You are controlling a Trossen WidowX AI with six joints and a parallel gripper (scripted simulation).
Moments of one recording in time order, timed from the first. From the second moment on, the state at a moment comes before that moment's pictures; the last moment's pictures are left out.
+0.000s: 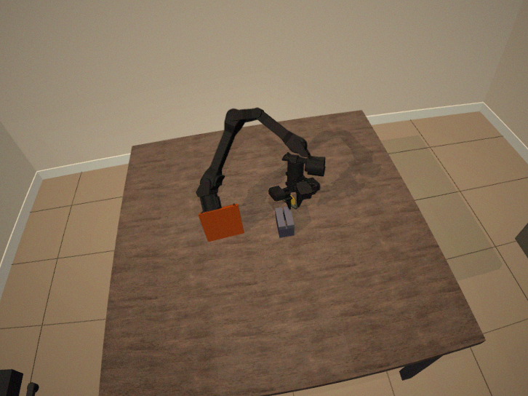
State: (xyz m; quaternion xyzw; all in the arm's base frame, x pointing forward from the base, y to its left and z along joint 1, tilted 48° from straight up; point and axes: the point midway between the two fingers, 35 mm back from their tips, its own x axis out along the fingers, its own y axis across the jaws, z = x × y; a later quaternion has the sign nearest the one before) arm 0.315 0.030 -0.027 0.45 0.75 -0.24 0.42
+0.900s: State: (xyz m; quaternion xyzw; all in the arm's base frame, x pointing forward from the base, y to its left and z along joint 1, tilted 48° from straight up) arm 0.300 0.137 0.022 0.47 0.77 0.00 0.44
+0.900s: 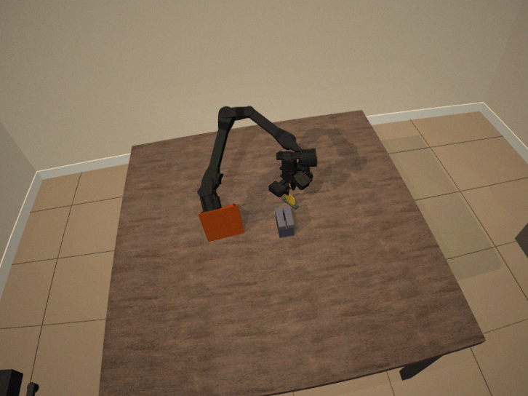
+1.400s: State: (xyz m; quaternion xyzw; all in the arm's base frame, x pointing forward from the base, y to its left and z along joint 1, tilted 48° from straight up) arm 0.298 0.154 0.006 0.47 0.77 0.00 0.44
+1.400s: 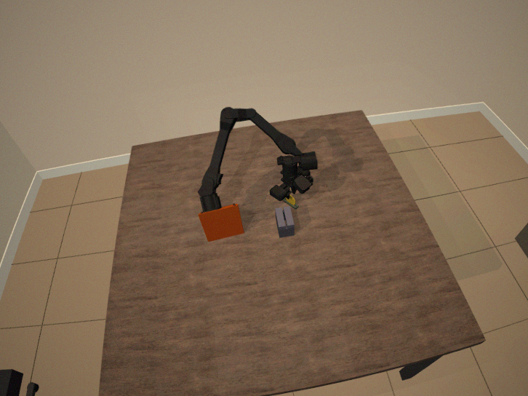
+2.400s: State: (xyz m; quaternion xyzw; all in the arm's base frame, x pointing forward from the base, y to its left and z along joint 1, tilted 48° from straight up) arm 0.288 0.182 -0.020 0.47 0.77 0.00 0.44
